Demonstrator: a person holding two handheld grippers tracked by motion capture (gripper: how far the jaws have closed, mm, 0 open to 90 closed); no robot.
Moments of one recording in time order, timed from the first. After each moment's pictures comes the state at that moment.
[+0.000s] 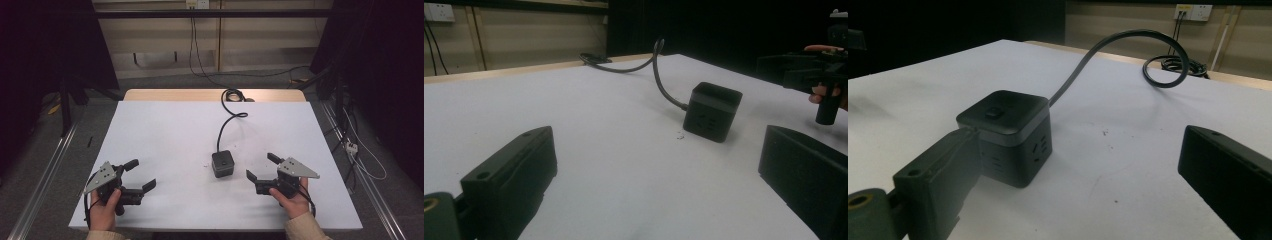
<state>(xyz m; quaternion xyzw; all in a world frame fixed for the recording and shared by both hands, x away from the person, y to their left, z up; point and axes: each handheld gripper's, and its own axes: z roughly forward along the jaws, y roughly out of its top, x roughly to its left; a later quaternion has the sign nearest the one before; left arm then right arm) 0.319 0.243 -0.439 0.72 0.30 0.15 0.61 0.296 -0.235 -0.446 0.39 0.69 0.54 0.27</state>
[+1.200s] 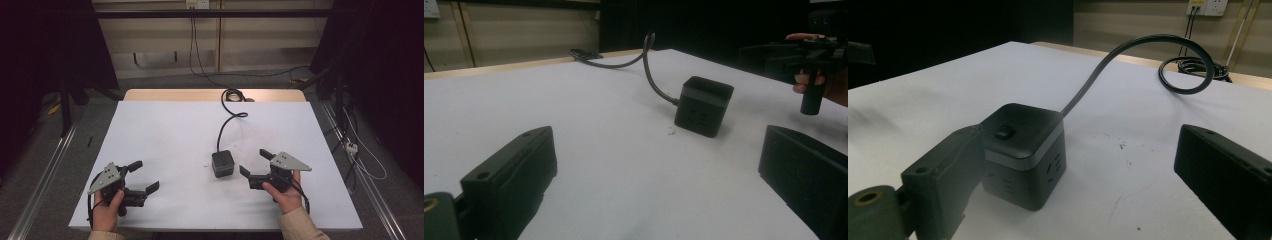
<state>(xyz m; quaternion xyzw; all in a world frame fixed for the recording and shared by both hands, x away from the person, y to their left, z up) 0.318 0.236 -0.441 0.73 0.29 0.14 0.61 0.310 -0.220 -0.440 0.39 0.70 0.55 0.25</state>
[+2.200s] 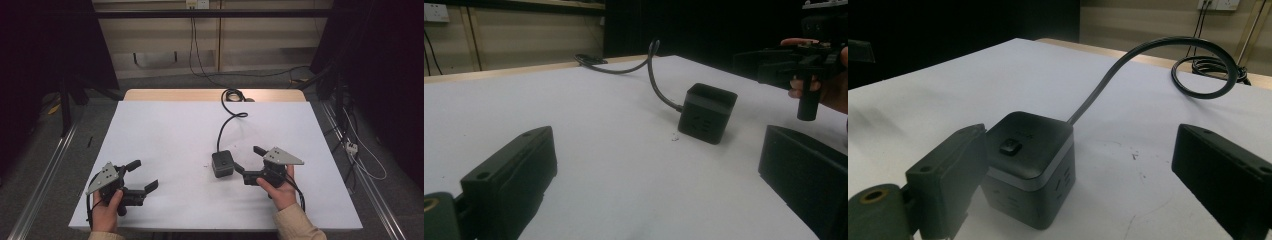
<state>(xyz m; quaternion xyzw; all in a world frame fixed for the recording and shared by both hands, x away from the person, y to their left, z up) 0.318 0.238 -0.440 0.72 0.30 0.15 0.61 0.323 -0.207 -0.436 0.39 0.71 0.54 0.23</state>
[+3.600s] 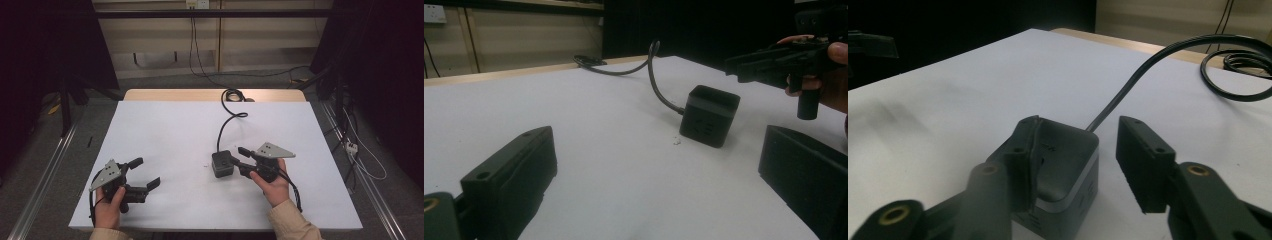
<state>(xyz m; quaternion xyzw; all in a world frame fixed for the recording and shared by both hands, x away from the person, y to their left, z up) 0.325 0.233 -0.440 0.72 0.29 0.15 0.61 0.335 -0.191 -0.430 0.38 0.73 0.54 0.20</state>
